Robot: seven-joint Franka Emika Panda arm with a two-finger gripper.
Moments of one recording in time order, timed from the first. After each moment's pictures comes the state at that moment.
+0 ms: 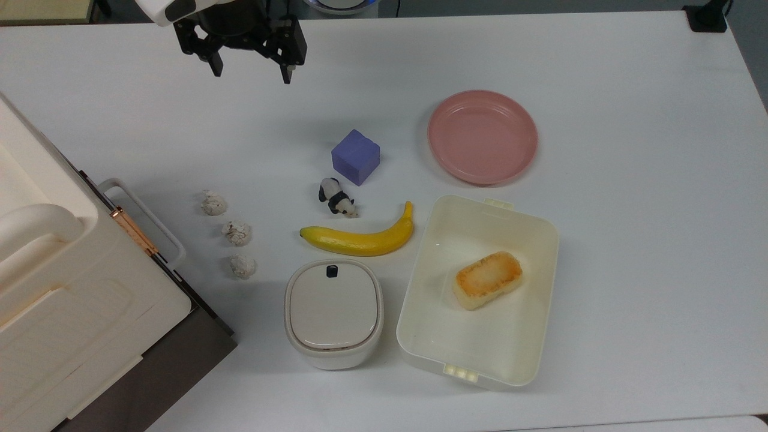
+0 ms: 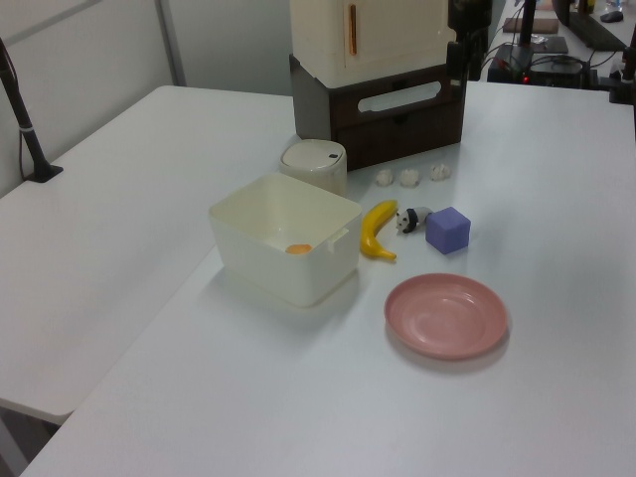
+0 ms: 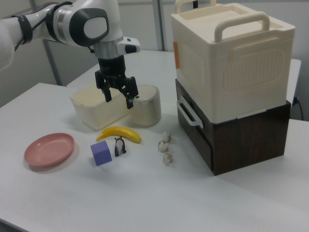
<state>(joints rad) -0.07 0.13 -0.06 -1.57 0.00 1.68 -0.03</state>
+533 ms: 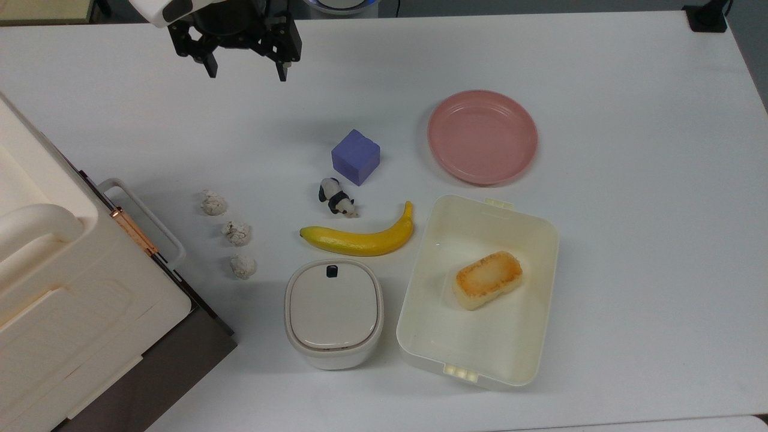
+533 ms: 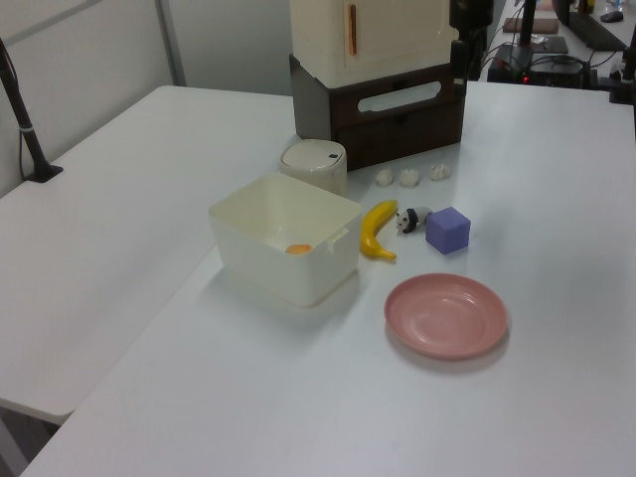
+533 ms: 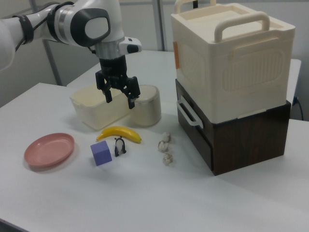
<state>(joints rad) -0.08 0.13 -0.06 -1.57 0.00 1.68 -0.10</state>
